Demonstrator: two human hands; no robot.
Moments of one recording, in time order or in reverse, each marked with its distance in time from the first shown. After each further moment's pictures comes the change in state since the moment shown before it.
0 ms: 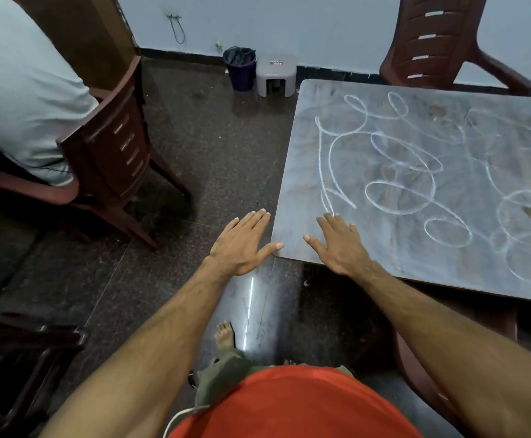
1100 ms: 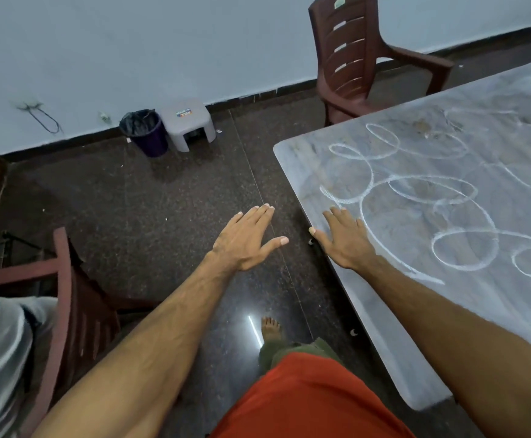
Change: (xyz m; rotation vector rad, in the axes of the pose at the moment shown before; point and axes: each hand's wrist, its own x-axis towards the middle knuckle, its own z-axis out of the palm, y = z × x) left_hand 0.371 -0.209 -0.154 0.135 -0.089 0.553; right_hand 0.327 -0.084 -0.063 0.142 0.250 0.479
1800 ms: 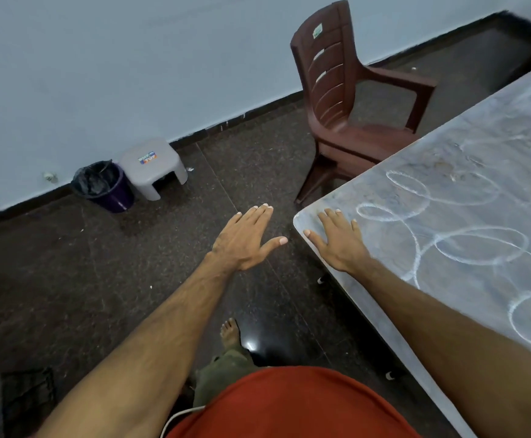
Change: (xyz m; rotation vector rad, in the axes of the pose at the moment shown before) left_hand 0.236 -0.182 -0.081 0.010 -0.039 0.209; right_hand 0.246 -0.079 -0.026 0.029 0.021 0.275
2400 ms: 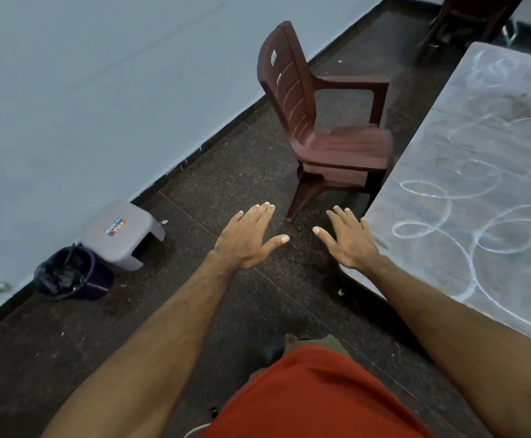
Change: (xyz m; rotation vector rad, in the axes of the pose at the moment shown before) left_hand 0.144 -0.159 -0.085 0.062 -0.059 0.345; right_hand 0.123 -0.098 -0.017 0.094 0.127 0.323
